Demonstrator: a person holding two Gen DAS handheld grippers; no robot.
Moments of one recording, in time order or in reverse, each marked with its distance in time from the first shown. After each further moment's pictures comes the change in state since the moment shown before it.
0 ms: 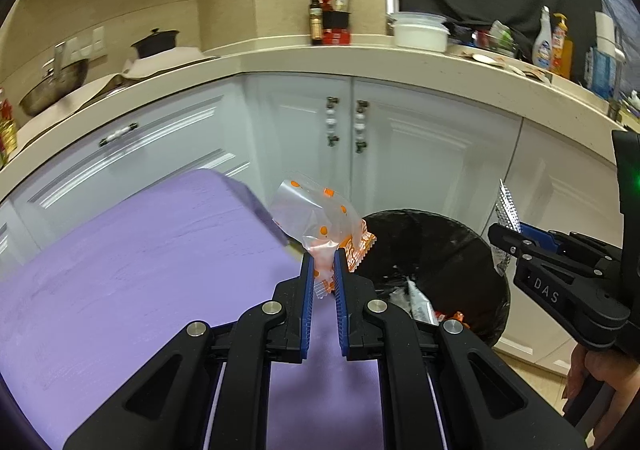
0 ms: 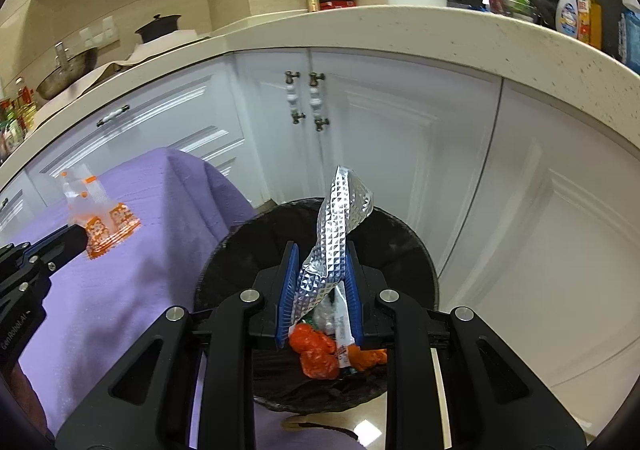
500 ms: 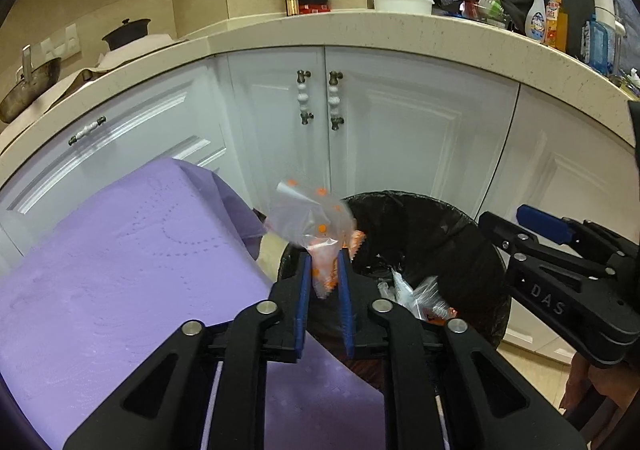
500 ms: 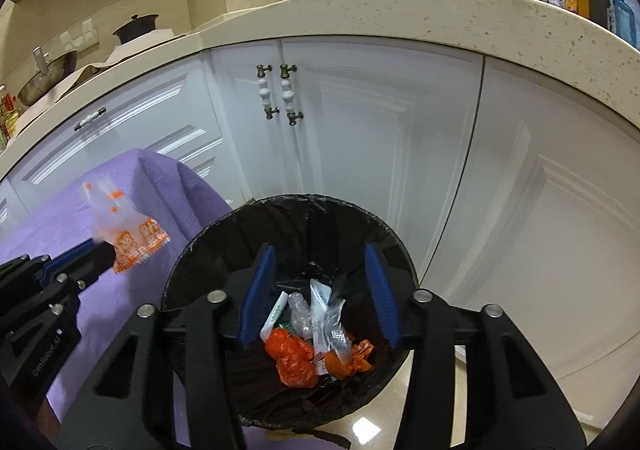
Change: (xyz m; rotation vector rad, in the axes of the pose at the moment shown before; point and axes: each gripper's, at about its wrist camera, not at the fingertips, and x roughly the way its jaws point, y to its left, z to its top) left arm 0.044 -0.030 -0.001 0.035 0.074 -0.028; right arm 0.022 -0.018 -0.003 0.031 0.005 -0.049
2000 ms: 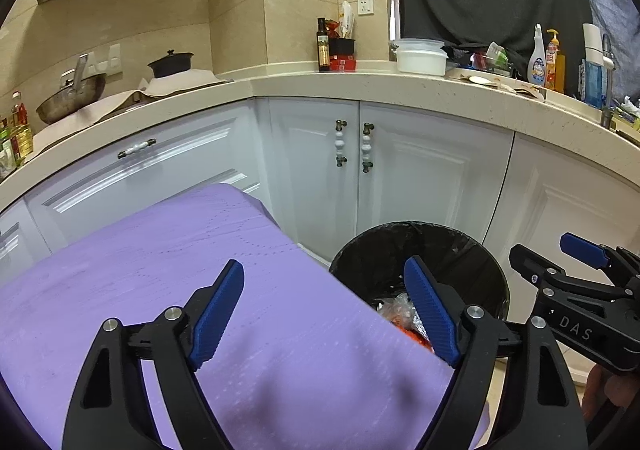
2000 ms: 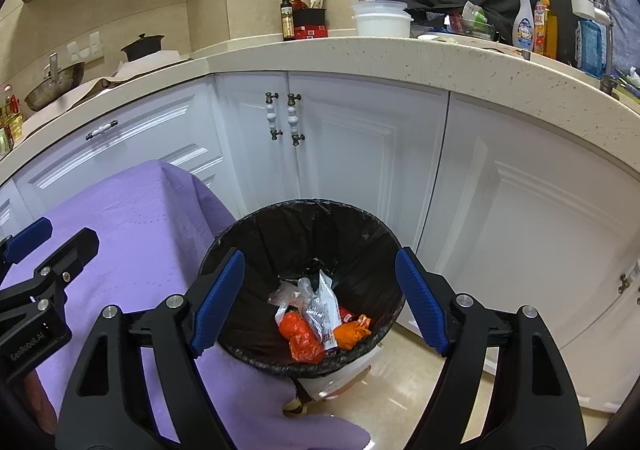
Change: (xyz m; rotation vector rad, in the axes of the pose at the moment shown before) left arm -0.082 0.041 -0.029 -0.040 -0.182 0.054; right arm -0.084 0.035 -0.032 -0.001 -0.096 -0.065
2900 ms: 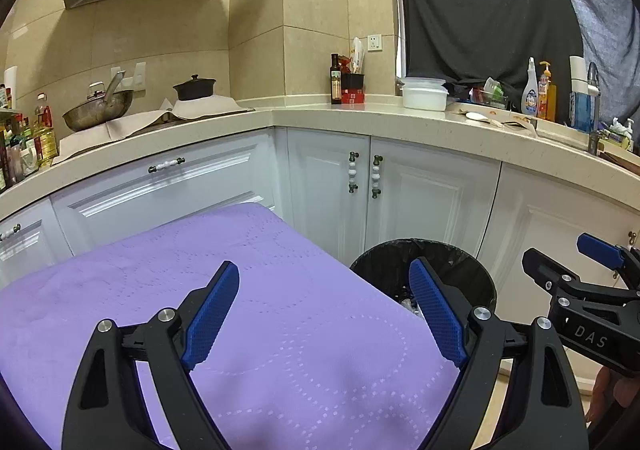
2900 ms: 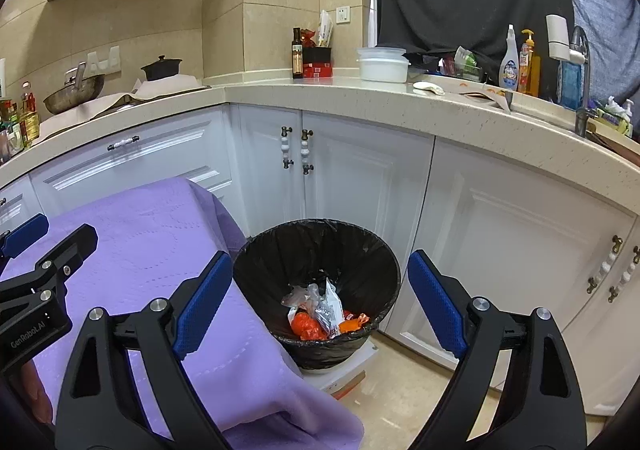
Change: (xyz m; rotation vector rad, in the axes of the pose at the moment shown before) left arm -0.072 0.029 -0.019 -0.035 -0.112 0.004; right arm -0.088 0.031 -0.017 -0.039 -0.122 -0.030
